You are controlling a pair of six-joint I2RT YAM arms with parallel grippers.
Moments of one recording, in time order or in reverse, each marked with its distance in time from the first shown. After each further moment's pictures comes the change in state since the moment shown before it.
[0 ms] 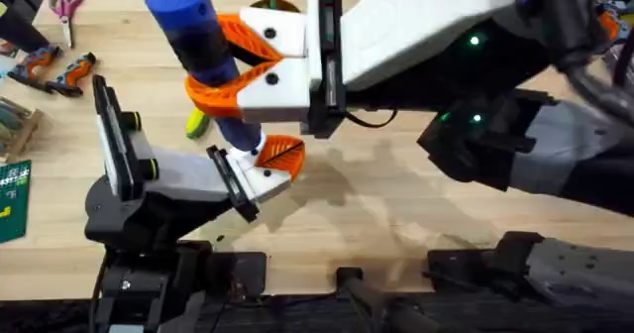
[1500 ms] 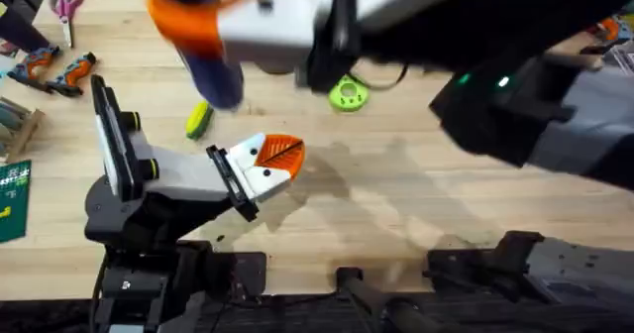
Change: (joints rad) left arm 0.000 0.000 0.000 0.001 -0.008 0.003; right arm -0.033 0.003 0.146 -0.011 -0.008 0.027
